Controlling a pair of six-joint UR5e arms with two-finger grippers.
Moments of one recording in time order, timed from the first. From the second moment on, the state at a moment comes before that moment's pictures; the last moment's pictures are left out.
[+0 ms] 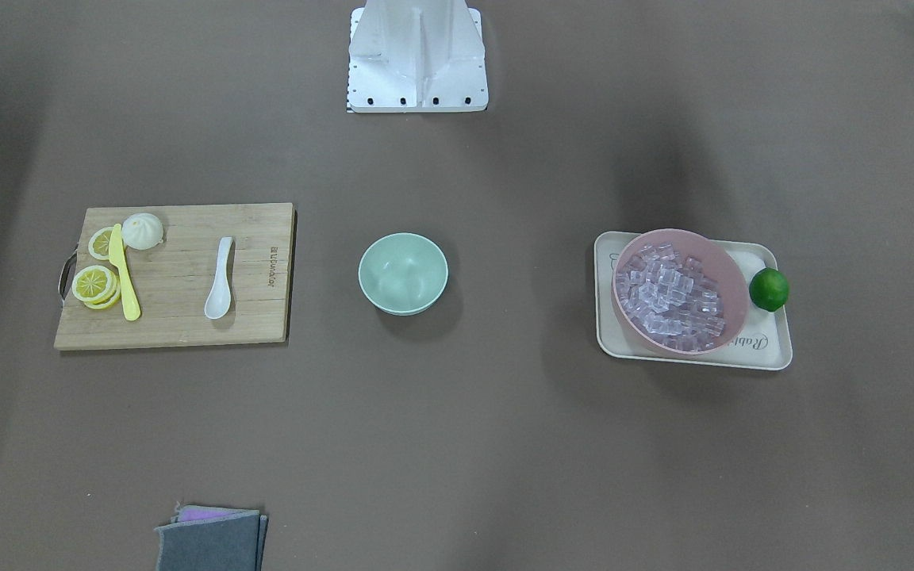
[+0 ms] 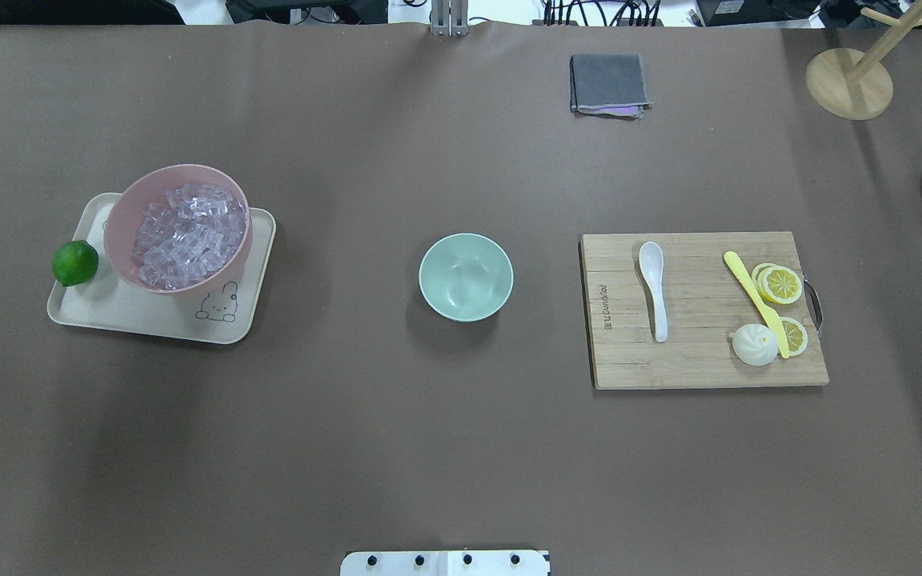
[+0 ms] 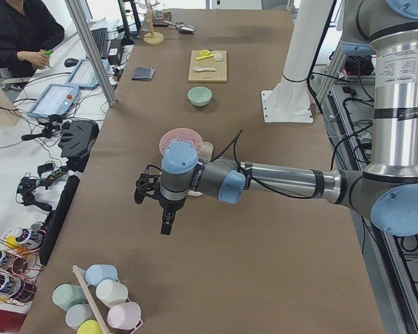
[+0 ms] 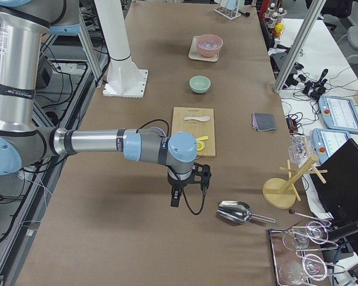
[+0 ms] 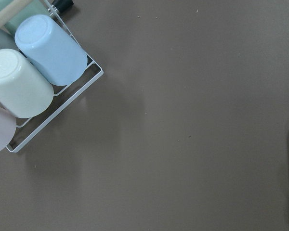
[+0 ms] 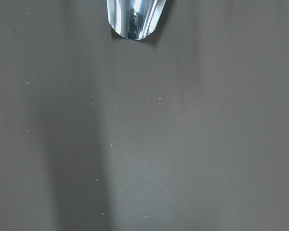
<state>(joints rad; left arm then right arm) -1.55 -1.51 -1.72 -1.81 -2.27 -0.19 1.59 -1.77 1.84 -1.73 2.32 0.00</state>
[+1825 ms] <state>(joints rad) -1.55 -1.52 -1.72 -1.81 -2.28 -0.19 1.59 -1.78 1.84 -1.73 2.33 0.00</state>
